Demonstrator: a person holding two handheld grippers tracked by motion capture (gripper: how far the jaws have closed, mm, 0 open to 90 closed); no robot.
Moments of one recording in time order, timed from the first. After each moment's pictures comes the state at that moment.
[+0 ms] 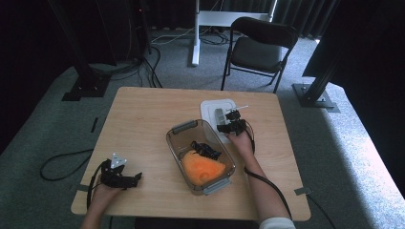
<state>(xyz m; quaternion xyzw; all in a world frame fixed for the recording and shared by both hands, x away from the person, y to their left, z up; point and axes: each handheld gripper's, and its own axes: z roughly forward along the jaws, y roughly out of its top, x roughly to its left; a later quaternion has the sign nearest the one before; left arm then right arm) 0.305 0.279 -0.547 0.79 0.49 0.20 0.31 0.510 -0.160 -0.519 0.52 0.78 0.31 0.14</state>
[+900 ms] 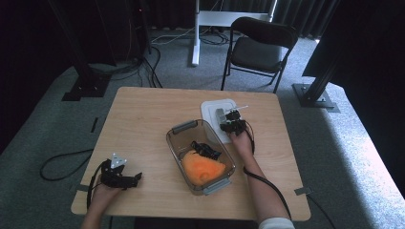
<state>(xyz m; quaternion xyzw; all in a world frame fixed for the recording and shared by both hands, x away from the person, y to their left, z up) 0.305 0.279 -0.547 0.79 0.49 0.20 0.31 0.508 -0.161 -0.516 0.51 0.79 0.32 0.14</state>
